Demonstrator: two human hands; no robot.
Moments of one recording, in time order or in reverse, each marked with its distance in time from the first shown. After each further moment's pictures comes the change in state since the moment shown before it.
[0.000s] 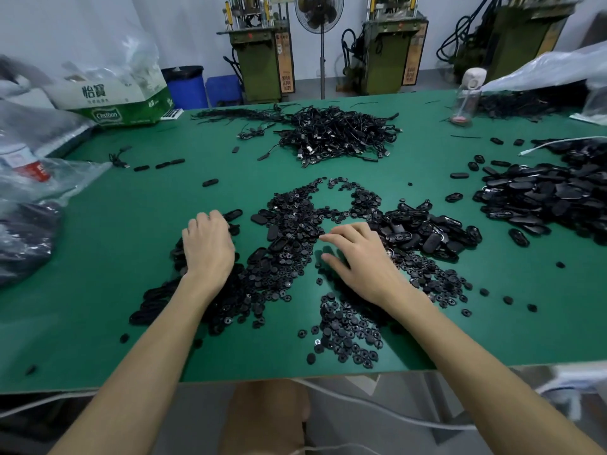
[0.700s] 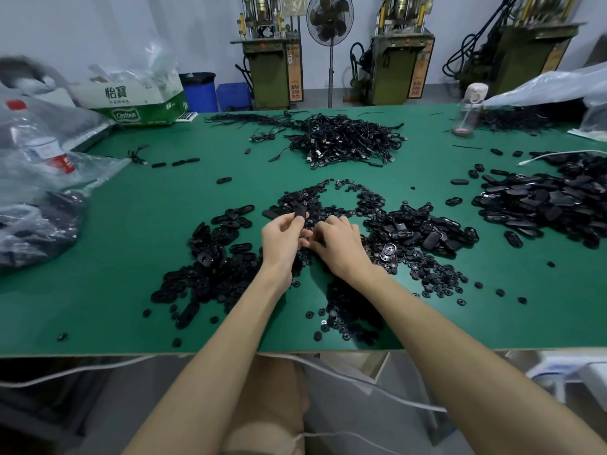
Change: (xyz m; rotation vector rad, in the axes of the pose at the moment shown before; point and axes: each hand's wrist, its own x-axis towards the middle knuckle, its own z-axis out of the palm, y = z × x) left_hand -0.054 0.086 -0.002 -1.525 -0.195 -0.376; right_hand 0.037 -0.041 0.017 0.040 -0.084 0.178
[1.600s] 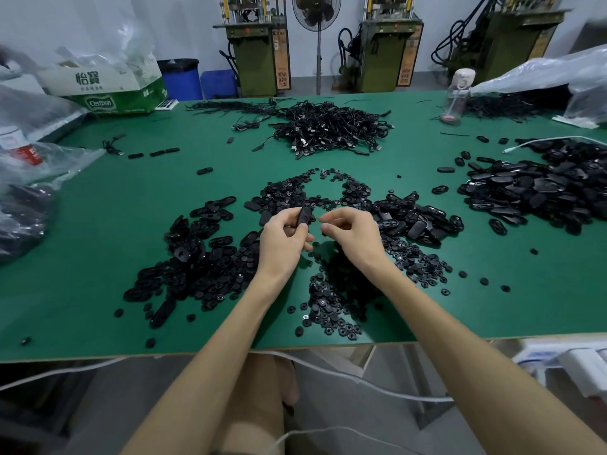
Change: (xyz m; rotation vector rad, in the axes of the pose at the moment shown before) left_hand -0.011 -0.021 0.011 0.351 -0.144 0.285; right_hand -0.027 0.033 -0.029 0.695 0.156 0.261
